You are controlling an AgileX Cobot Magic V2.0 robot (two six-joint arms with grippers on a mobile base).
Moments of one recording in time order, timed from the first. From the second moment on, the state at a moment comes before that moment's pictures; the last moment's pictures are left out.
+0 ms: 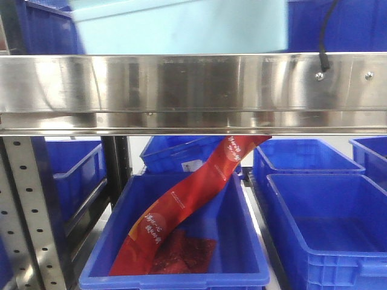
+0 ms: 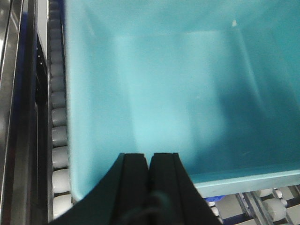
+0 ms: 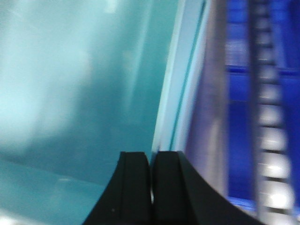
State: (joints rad) left arm -0.24 1.83 -2.24 -0.07 1.15 -0.13; right arm 0.24 1.91 -2.24 -0.05 1.22 0.22
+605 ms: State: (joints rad) left arm -0.24 1.83 -2.24 -0.07 1.17 -0.13; right arm 0.23 1.92 -2.19 -0.05 1.21 0.21
